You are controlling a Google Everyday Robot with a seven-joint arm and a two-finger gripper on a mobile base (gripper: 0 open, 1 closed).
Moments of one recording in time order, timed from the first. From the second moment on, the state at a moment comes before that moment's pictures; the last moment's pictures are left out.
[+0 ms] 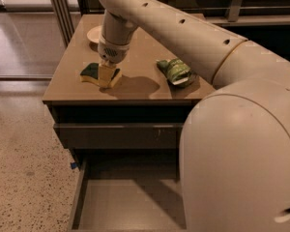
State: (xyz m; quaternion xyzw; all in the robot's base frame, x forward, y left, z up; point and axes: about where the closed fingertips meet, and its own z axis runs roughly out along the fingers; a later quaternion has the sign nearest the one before) arm 0.668 0.110 0.824 -0.65 0.74 0.09 0.15
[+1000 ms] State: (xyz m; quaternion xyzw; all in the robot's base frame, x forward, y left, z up) arm 0.668 0.110 0.824 -0.65 0.74 0.09 0.15
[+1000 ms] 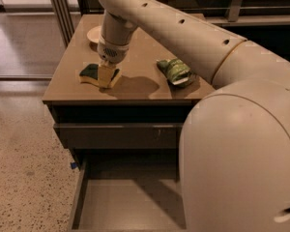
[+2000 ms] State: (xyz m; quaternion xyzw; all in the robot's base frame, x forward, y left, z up) arm 0.604 0.091 0.880 -0.68 0.70 0.13 0.19
